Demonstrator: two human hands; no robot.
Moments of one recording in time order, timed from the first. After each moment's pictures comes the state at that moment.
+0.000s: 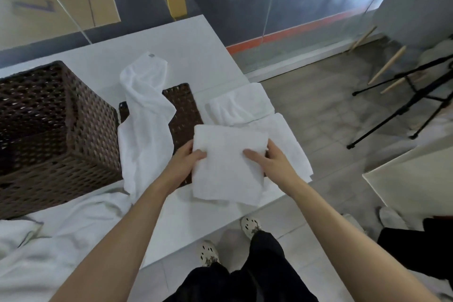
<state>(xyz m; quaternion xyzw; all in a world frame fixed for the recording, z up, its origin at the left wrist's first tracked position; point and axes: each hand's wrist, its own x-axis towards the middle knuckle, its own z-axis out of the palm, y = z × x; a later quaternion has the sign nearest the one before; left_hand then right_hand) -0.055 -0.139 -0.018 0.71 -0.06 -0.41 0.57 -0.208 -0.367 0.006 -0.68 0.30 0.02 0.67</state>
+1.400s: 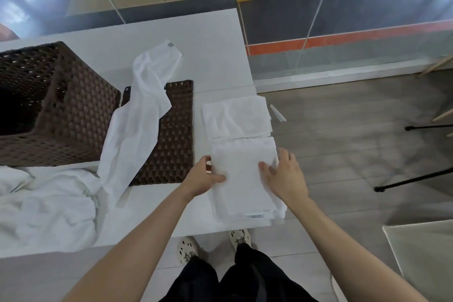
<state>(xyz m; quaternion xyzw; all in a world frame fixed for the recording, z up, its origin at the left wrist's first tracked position) -0.101 -0.291 -0.085 0.80 0.07 -0.38 0.46 -0.183 -0.543 -0.079 -0.91 0.24 0.06 0.34</state>
